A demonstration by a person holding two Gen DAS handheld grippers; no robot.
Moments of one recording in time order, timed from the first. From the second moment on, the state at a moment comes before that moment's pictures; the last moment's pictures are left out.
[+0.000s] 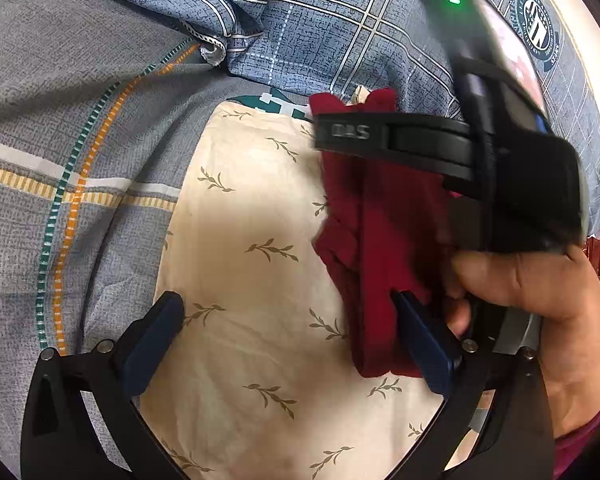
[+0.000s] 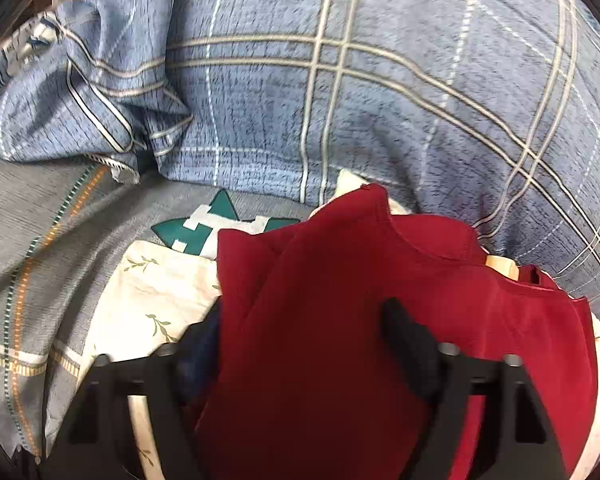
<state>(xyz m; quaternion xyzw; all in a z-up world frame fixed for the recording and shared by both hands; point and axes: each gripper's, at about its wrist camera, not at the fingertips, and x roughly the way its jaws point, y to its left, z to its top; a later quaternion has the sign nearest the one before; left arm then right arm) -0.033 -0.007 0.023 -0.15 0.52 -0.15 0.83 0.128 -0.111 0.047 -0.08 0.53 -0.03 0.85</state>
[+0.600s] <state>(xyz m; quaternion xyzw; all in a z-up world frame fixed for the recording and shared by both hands) -0.028 -0.033 0.046 -0.17 0.46 -0.27 0.83 0.103 -0.170 0.115 0.04 0.52 0.07 0.85</state>
